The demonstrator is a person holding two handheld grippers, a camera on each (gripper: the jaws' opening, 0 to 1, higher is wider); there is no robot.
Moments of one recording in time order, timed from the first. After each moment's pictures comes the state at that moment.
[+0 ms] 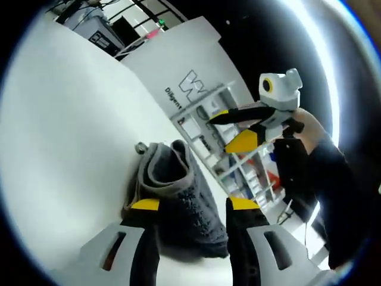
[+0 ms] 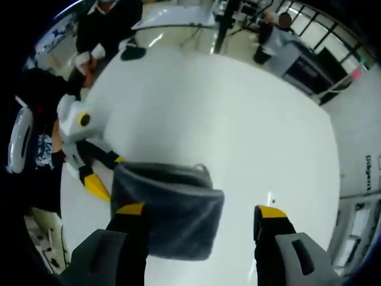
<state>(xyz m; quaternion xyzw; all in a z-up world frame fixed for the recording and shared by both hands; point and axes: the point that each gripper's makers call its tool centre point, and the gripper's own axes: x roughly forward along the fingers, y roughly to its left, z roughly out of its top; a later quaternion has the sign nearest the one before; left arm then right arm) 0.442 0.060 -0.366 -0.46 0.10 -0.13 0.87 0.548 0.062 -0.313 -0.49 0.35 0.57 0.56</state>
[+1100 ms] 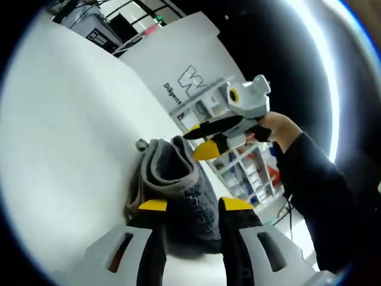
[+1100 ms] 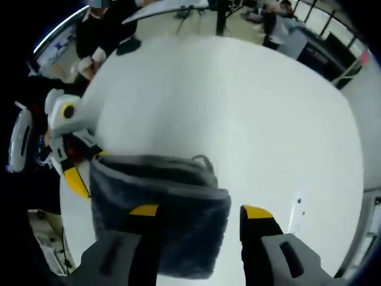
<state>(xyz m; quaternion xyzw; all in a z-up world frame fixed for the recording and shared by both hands) 0.444 0.062 -0.371 -0.45 0.12 -0.14 0.87 0.576 0.066 -0.367 -0.46 0.41 0.59 0.53</state>
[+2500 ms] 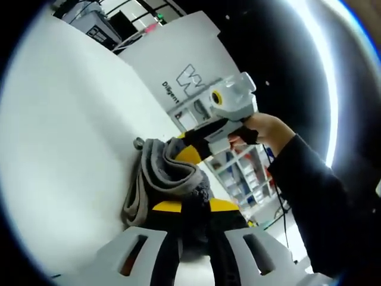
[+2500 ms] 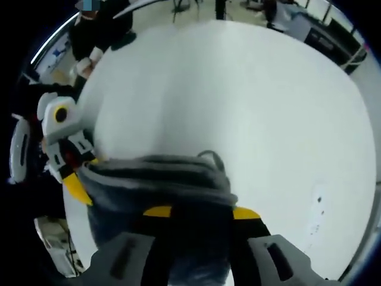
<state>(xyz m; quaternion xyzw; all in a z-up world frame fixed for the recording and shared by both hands) 0.446 0.059 -0.373 -0.45 0.11 -0.15 0.87 0.542 0.063 -0.400 -0.45 0.45 0.58 0.51</state>
